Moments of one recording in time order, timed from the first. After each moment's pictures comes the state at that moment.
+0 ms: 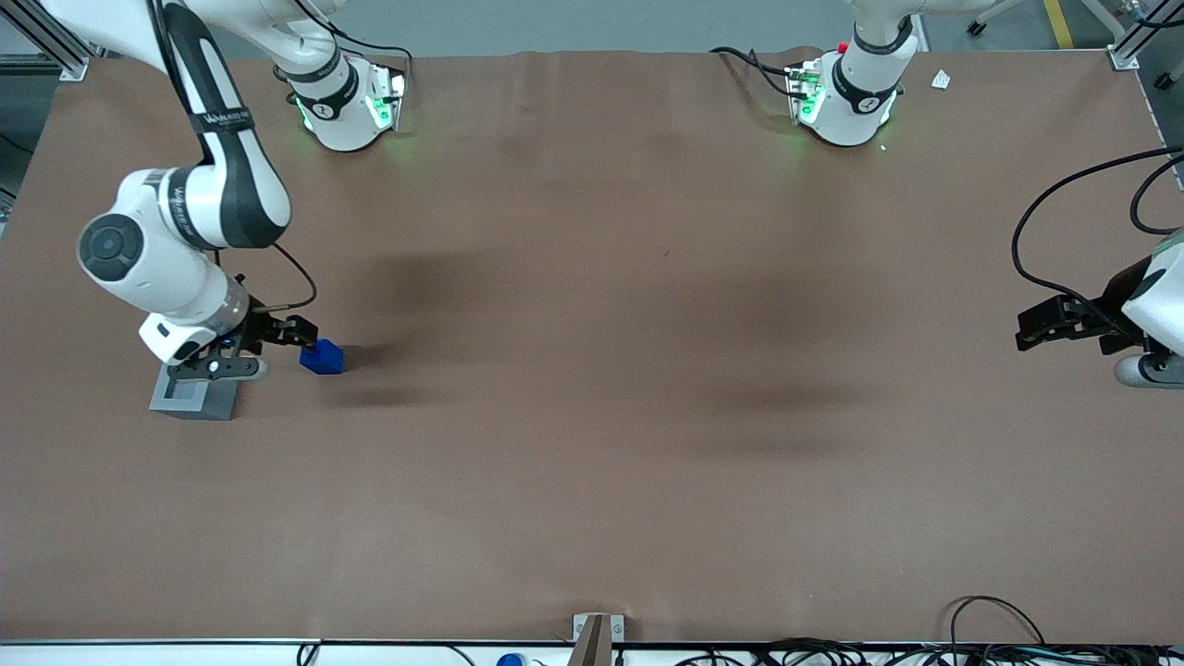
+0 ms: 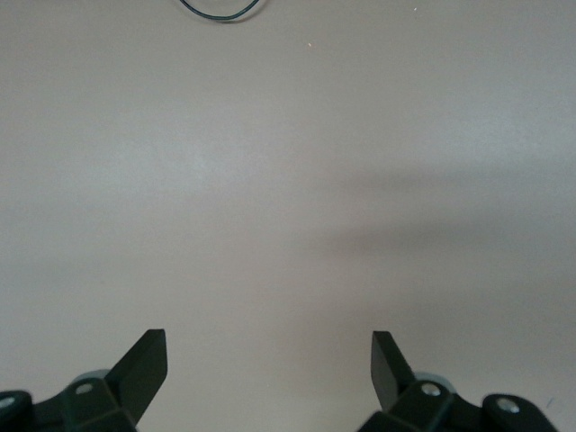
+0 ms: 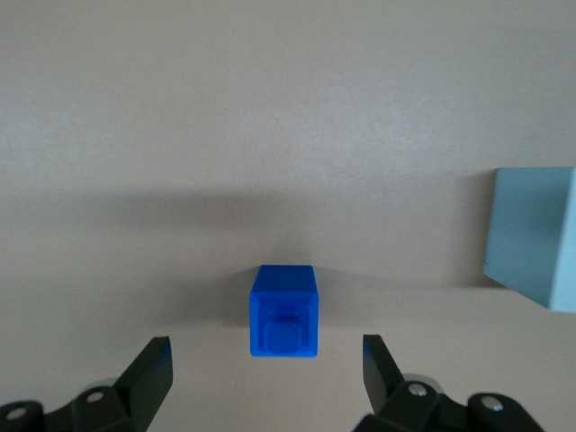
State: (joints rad) arm 0.14 0.20 -0.09 -2.17 0.03 2.36 -0.01
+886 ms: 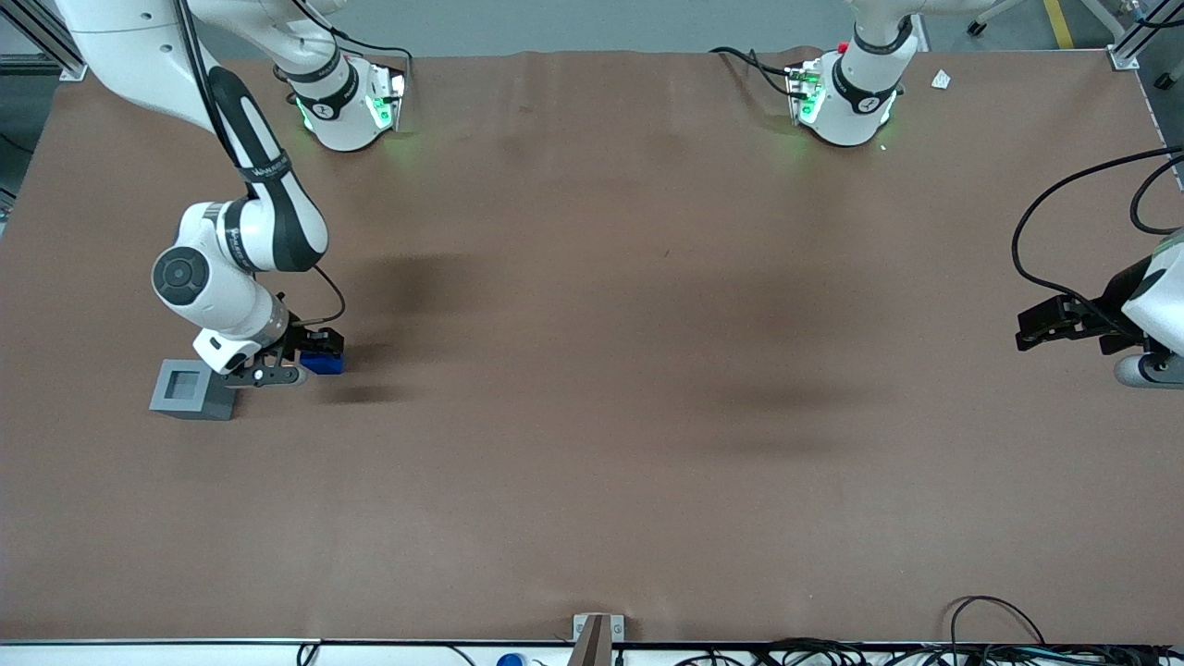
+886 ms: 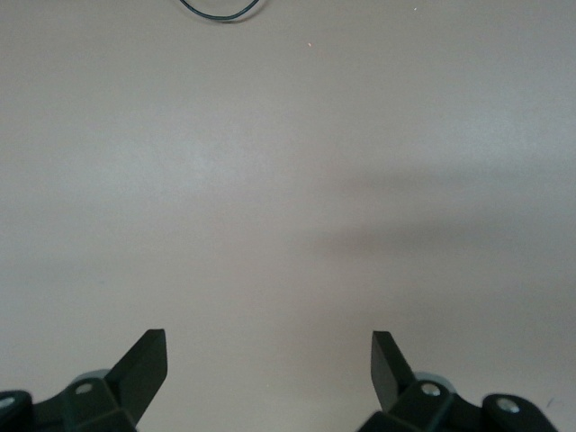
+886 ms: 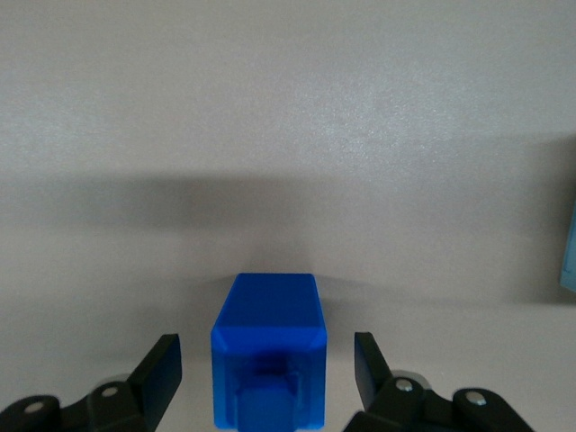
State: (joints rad) arm 0.15 0.34 -0.09 -2.22 0.03 2.54 -0.01
